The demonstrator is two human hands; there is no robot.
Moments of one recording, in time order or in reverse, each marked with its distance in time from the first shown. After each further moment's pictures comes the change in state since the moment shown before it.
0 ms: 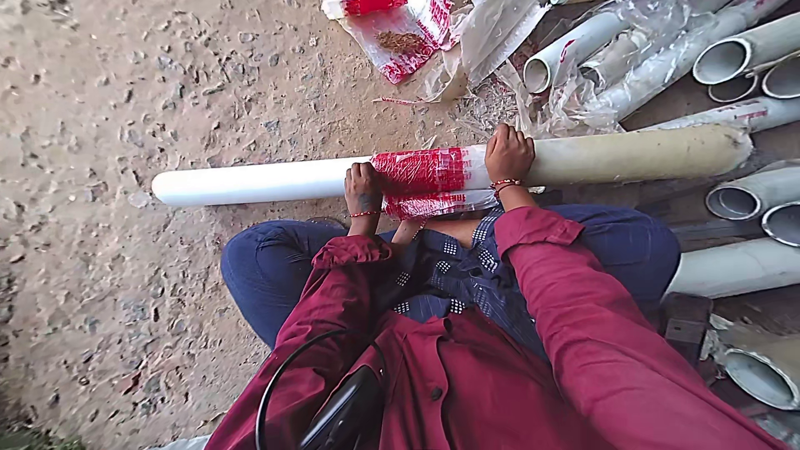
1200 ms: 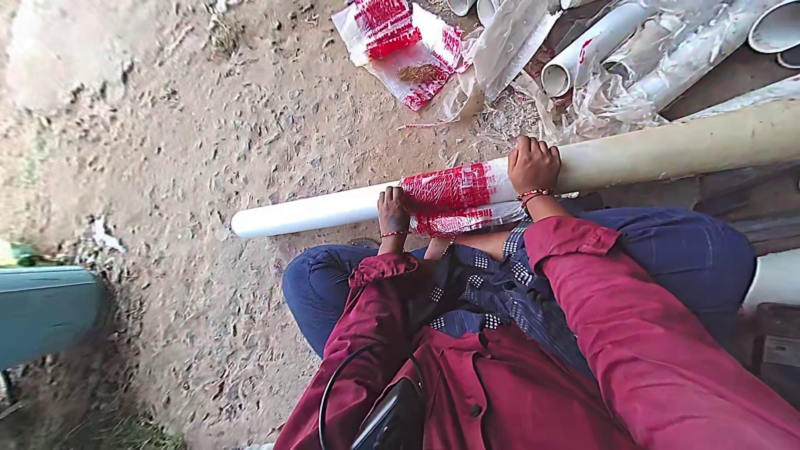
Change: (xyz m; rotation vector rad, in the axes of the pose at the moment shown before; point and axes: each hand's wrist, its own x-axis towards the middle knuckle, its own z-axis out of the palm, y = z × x) left_hand 0.001 -0.013 -0.005 0.042 -0.102 0.162; right_hand -0.003 0.002 -0.004 0.057 -0.003 -0.023
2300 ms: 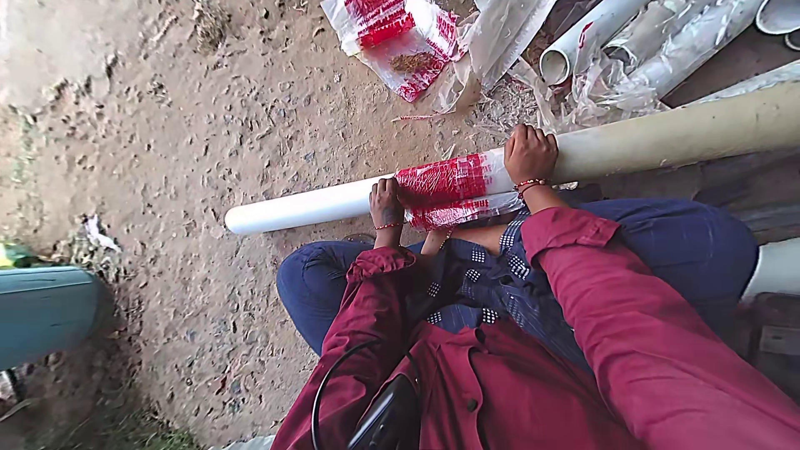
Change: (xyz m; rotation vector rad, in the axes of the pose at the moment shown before) left_hand 0.009 0.004 -0.002 0.035 0.074 -0.038; right_hand 0.005 -0.002 0.001 0.008 -0.025 0.014
